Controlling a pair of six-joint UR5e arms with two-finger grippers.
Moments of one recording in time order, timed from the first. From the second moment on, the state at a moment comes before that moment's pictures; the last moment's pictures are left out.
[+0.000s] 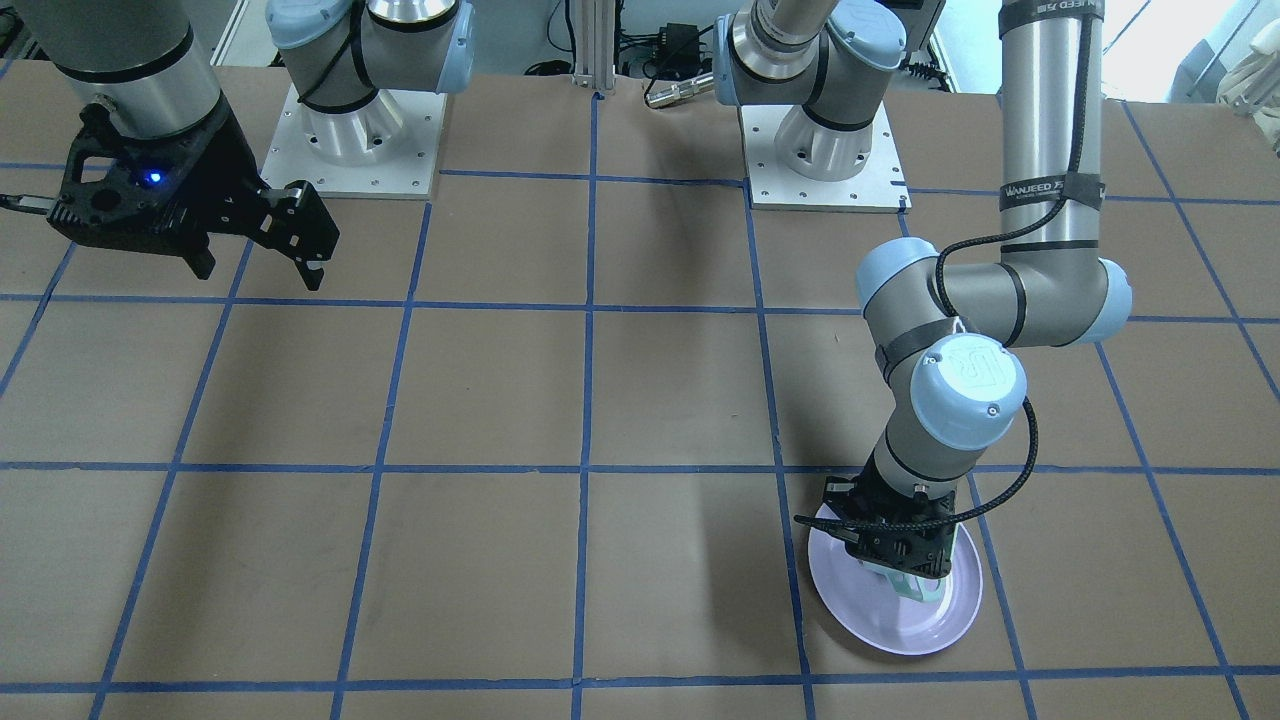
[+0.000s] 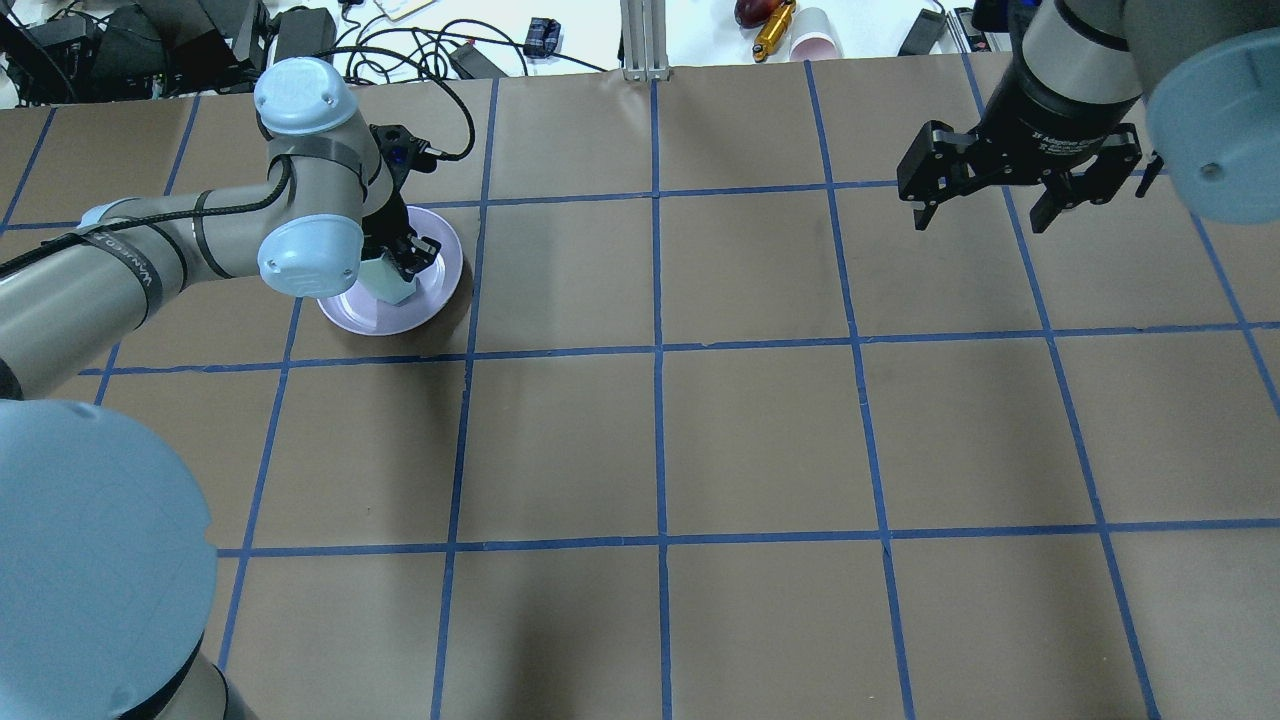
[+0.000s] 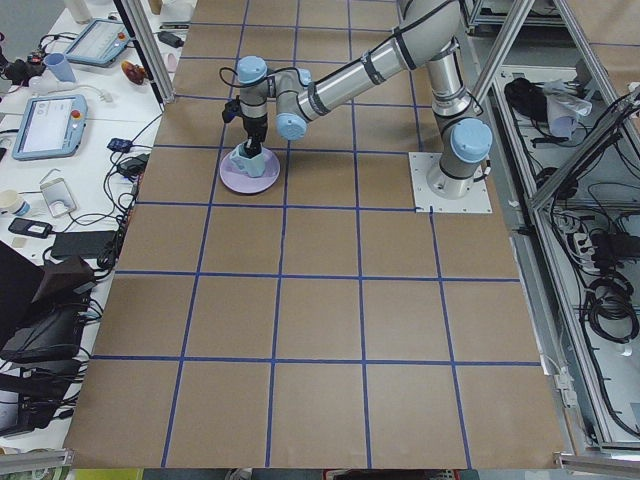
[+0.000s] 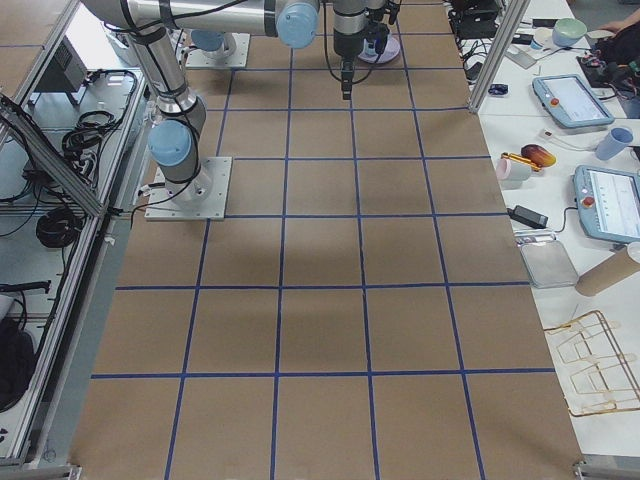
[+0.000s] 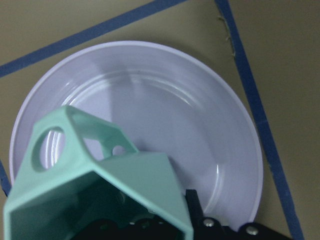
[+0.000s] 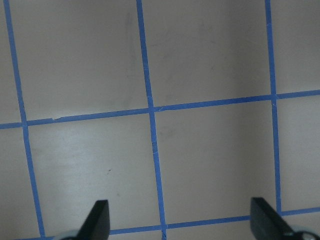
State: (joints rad) left arm -1.50 -2.06 -1.70 -0.87 1.66 0.40; right arm 1.52 -1.59 1.64 -1.68 -1.58 0.04
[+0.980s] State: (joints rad) left arm -1.50 -2.03 -1.69 -0.90 1.64 0.39; right arm 1.52 -1.59 1.64 -1.68 -1.58 0.04
